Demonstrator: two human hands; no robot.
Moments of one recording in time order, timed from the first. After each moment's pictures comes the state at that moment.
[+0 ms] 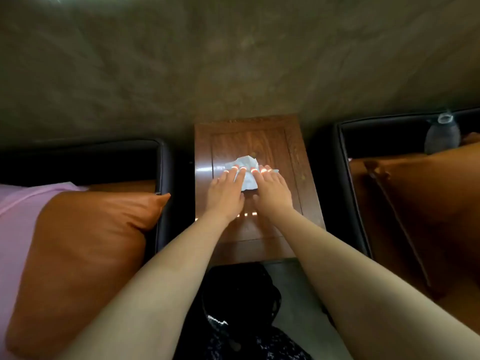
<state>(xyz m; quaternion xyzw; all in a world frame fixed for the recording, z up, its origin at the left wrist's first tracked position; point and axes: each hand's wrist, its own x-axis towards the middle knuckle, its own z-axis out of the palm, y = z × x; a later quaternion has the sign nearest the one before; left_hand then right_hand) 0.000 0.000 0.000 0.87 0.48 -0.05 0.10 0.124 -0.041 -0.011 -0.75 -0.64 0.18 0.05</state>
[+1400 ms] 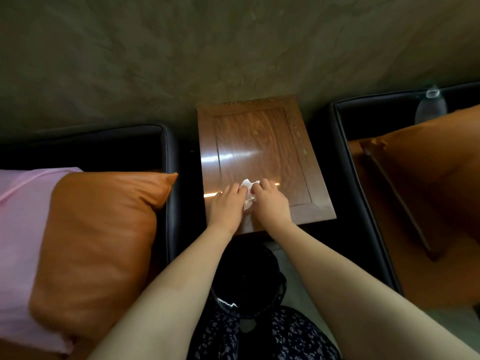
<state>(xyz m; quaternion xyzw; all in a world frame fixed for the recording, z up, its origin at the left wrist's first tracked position) -0.051 -0.076 -0.021 0.87 0.47 -0.04 0.12 0.060 -0.122 -0.026 -0.77 -0.61 0.15 0.11</state>
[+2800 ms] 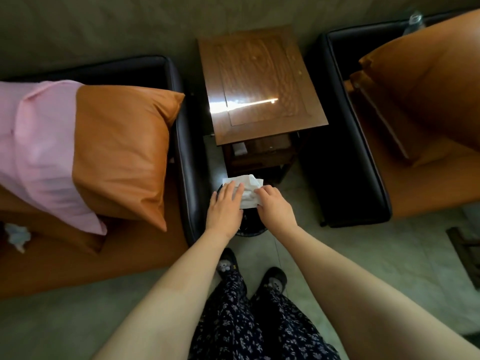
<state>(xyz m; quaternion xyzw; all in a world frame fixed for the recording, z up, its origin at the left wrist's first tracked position) -0.199 -0.313 -0.053 0.87 0.46 -0.09 0.18 -0.065 -0.369 -0.057 -0.79 -0.57 0.23 0.09</state>
